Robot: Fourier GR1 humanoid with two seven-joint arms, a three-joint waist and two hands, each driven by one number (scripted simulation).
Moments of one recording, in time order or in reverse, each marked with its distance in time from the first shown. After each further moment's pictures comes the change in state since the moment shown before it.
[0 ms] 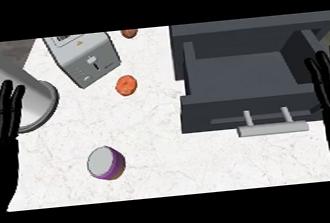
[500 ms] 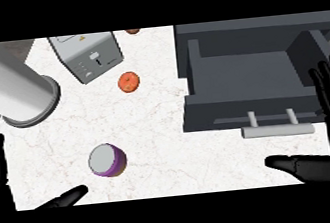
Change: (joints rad) left arm 0.284 -0.102 -0.108 -0.122 -0.195 0.367 0.144; right arm 0.057 0.023 -0.050 0.035 -0.011 -0.051 0.102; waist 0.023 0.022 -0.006
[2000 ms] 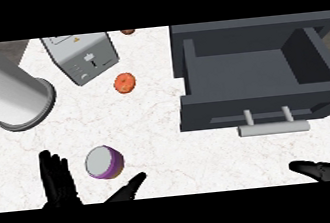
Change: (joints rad) left arm 0.080 -0.007 -0.431 0.232 -0.197 0.586 0.109; right arm 0.085 -0.013 -0.118 -0.037 -0.069 0.058 0.072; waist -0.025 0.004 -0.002
